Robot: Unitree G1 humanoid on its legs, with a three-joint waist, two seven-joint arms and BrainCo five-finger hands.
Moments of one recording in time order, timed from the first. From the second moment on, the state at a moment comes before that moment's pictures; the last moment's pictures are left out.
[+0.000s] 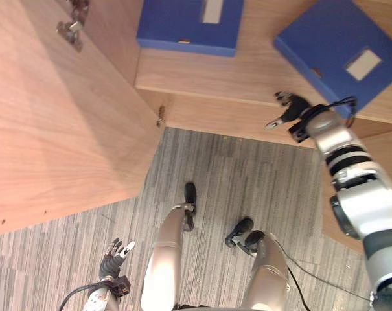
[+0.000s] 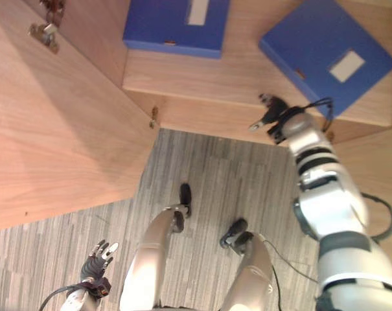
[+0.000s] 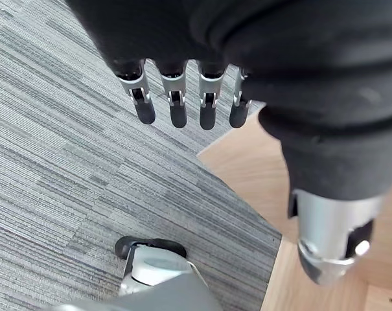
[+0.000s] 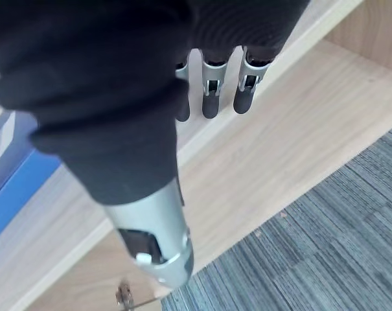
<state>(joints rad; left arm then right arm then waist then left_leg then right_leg) 0.26 0.07 0.26 0.43 -0.28 -0.05 -0.08 -1.16 -0.55 0.48 1.13 0.02 0.12 0.20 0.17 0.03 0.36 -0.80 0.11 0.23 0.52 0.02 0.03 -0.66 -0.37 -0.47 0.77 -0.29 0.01</state>
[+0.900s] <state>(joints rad) 0.11 -0.03 0.27 0.83 -0.26 -0.04 0.05 -0.09 0.09 -0.54 1.13 0.09 0.08 -0.10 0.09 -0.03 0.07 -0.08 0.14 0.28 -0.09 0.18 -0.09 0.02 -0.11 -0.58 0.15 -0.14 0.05</state>
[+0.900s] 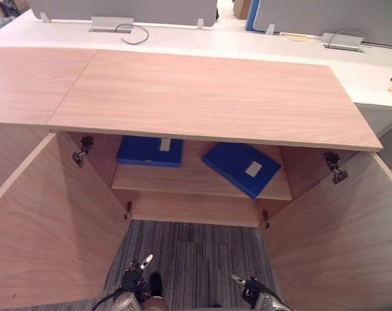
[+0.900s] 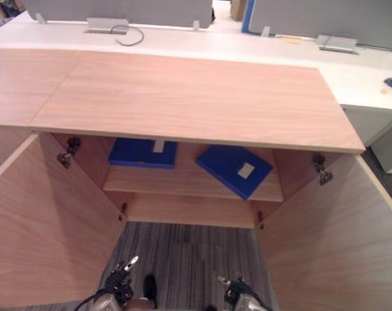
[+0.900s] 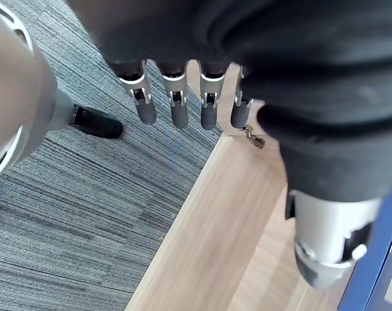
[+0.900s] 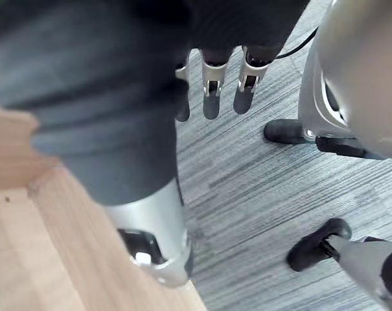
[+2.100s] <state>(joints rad) 0.22 0.00 0.45 1.00 -0.32 -0.07 0.08 0.00 0.03 -0.48 1.12 0.01 0.04 -0.08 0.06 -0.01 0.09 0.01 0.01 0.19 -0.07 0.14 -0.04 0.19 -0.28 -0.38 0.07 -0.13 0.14</state>
